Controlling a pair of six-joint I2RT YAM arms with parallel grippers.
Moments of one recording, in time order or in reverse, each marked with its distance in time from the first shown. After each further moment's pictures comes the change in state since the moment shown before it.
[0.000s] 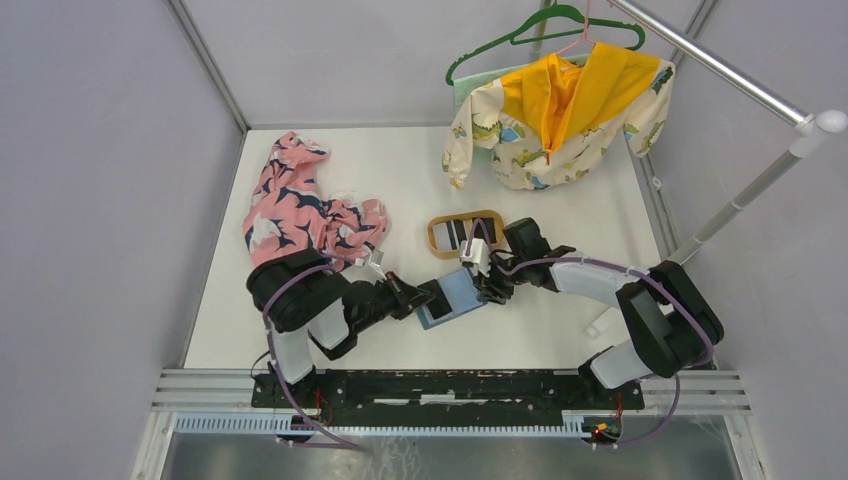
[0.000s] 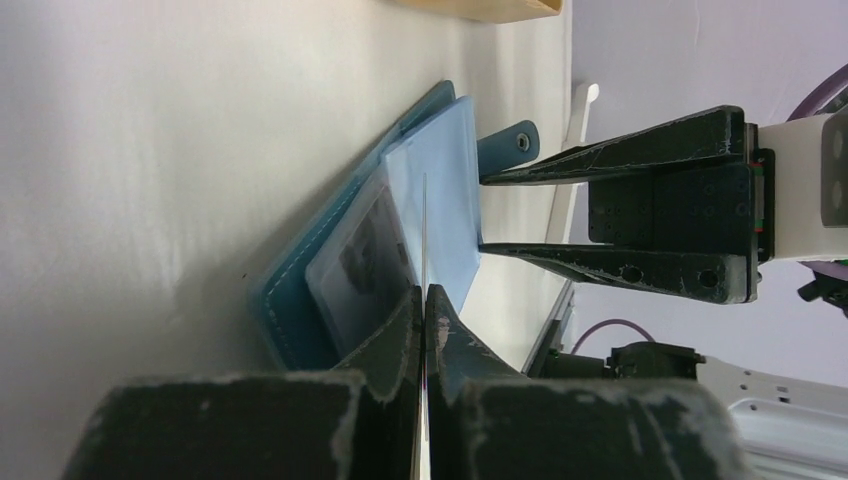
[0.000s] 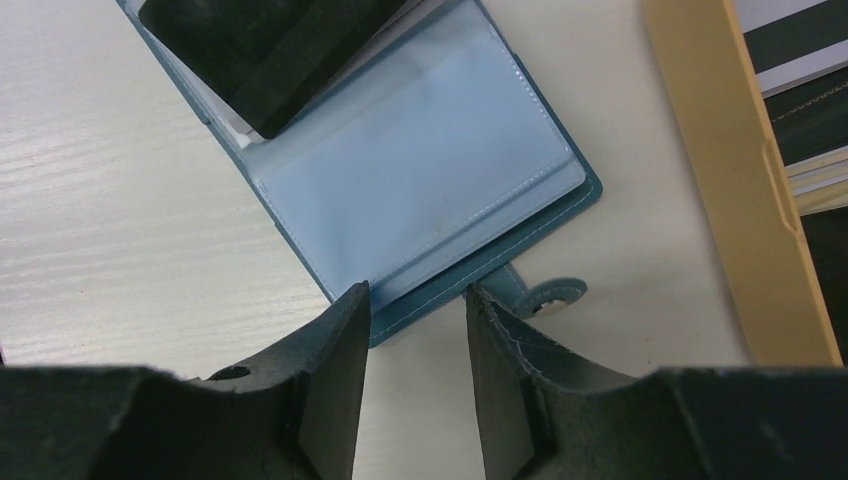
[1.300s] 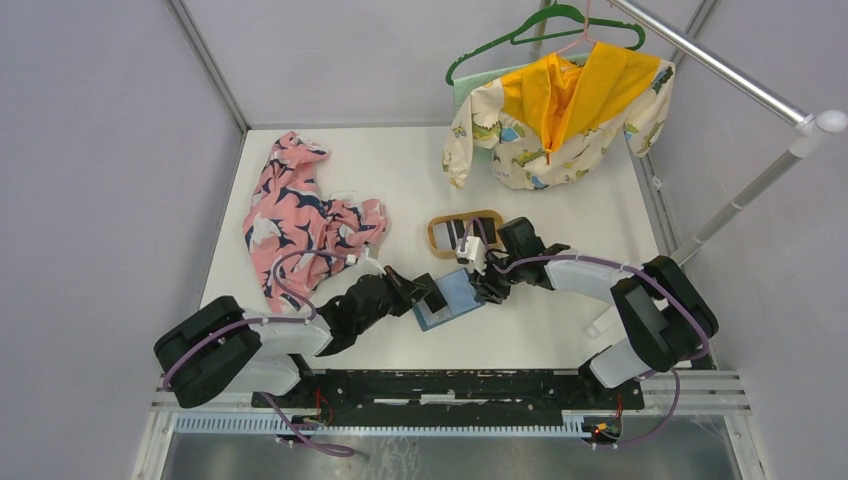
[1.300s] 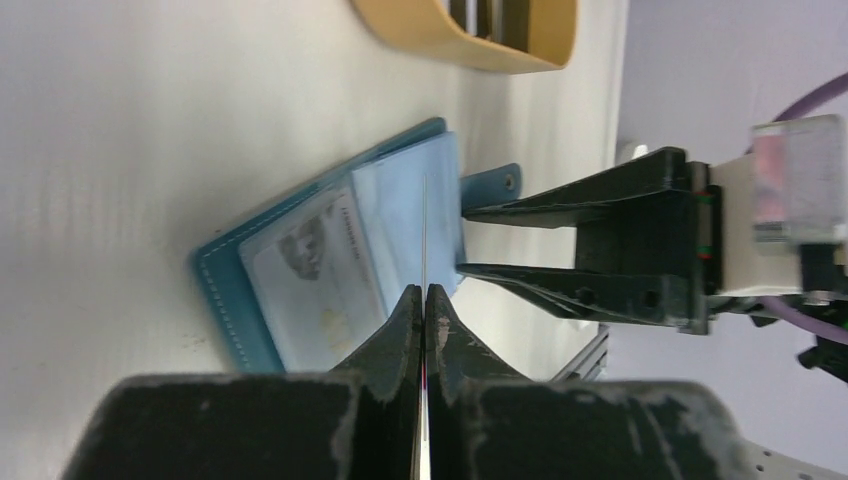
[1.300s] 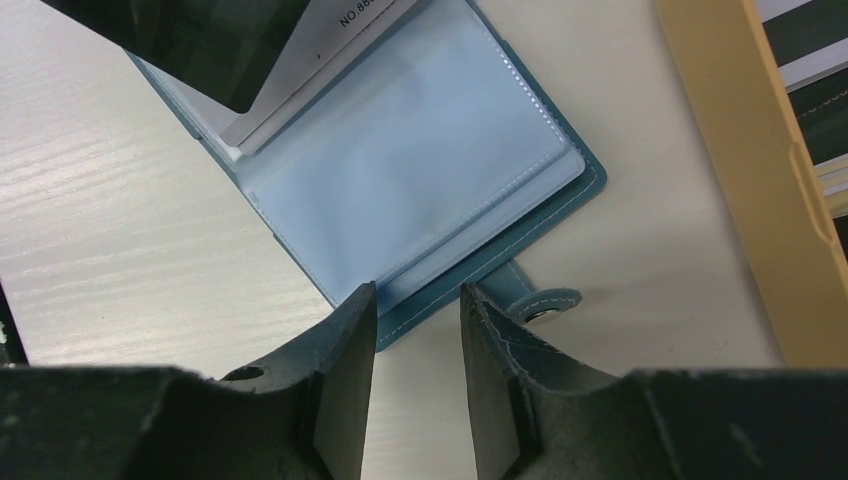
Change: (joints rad) left arm -0.120 -0.571 0.102 -0.800 -0.286 -0.038; right arm 0.032 0.040 0.031 -0.013 0.034 0.085
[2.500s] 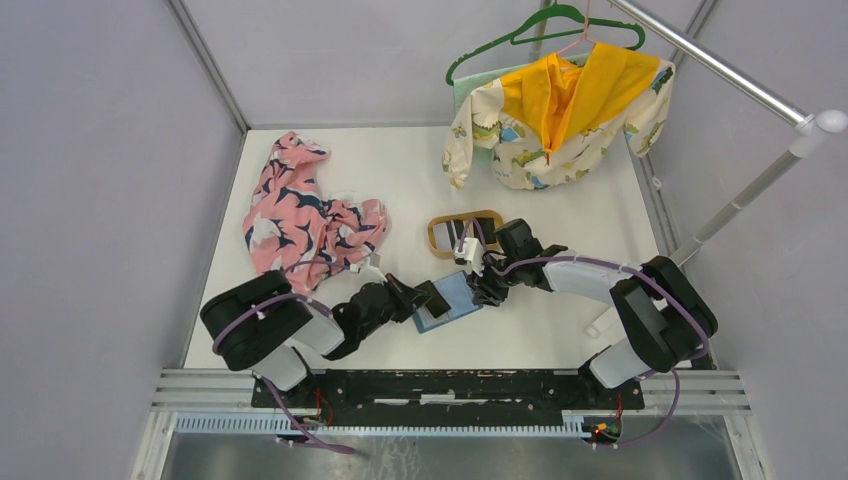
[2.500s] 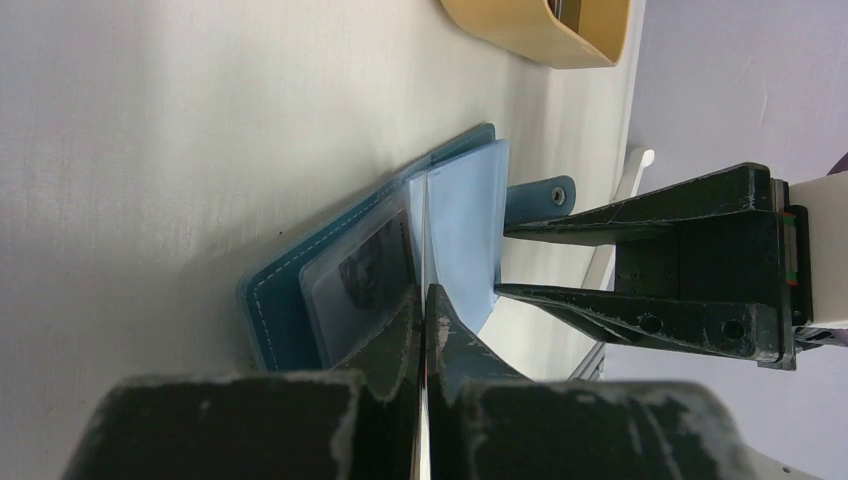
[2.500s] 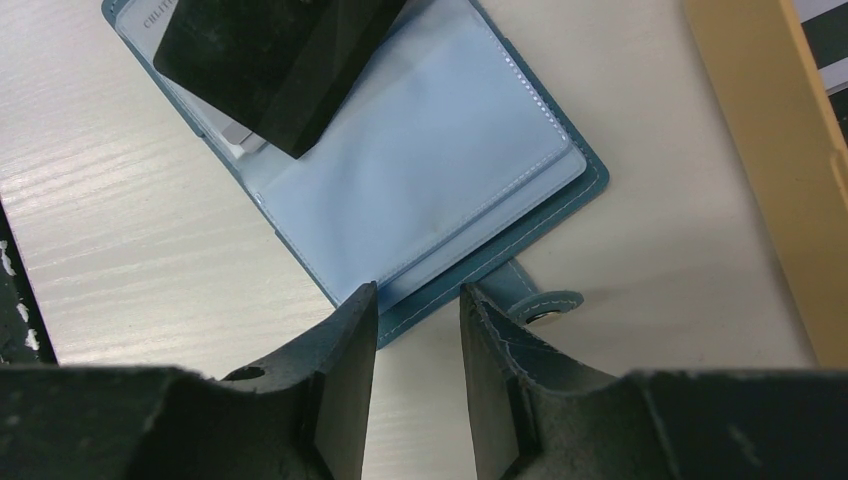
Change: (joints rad) left arm -0.001 0.282 -0.070 0.334 0.008 -0.053; right arm 0.022 0.000 0.000 0.000 0.001 0.051
